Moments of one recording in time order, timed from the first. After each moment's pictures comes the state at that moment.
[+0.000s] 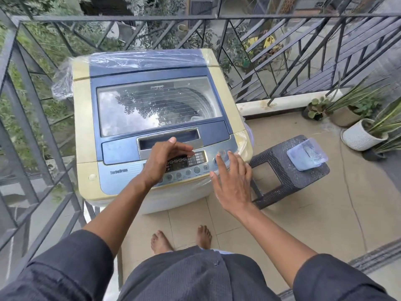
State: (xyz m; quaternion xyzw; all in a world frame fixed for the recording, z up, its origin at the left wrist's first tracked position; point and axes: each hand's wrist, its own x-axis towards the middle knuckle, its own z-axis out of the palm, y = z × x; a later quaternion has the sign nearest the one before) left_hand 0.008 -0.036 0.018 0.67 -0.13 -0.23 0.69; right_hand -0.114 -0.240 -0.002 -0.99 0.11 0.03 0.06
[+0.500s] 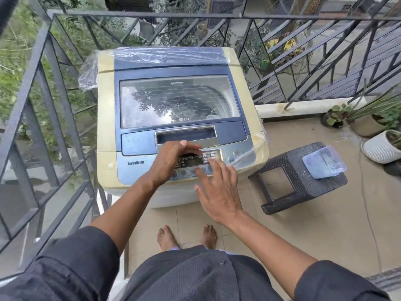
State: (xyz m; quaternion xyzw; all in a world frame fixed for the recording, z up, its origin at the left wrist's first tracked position) left_hand 0.002 -0.014 0.014 0.70 -0.14 -0.21 0.66; right_hand -0.118 -0.179 -0.001 -0.99 -0.04 0.04 0.08
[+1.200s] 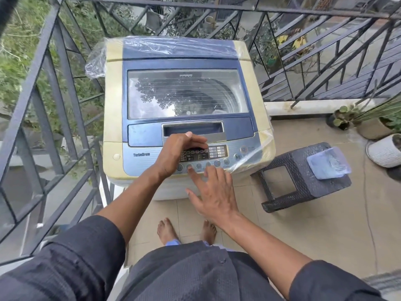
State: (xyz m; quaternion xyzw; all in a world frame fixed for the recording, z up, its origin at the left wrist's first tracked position) left_hand 0.002 -0.012 0.016 0.68 -0.11 -0.21 0.69; right_hand -0.123 -0.153 -0.004 -1.00 -0.07 0.02 0.04
